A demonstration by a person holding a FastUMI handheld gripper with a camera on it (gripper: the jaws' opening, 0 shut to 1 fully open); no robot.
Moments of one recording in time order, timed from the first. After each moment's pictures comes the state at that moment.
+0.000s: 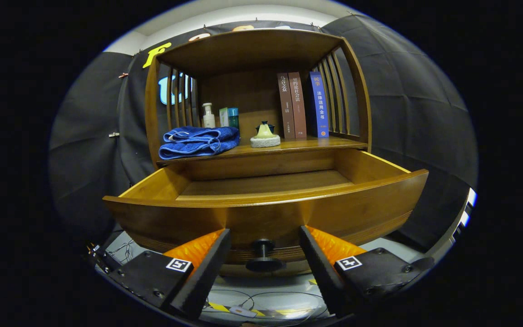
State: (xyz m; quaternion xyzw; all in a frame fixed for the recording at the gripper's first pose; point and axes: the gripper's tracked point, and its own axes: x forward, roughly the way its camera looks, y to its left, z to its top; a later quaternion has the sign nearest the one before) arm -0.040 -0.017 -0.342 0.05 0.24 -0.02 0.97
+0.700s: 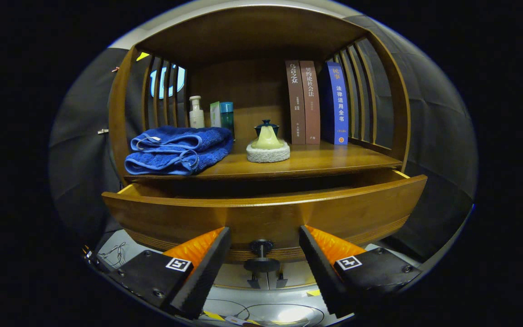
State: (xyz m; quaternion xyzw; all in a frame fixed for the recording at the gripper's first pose) arm 0.076 -0.020 -0.358 0.03 0.26 -0.03 0.97
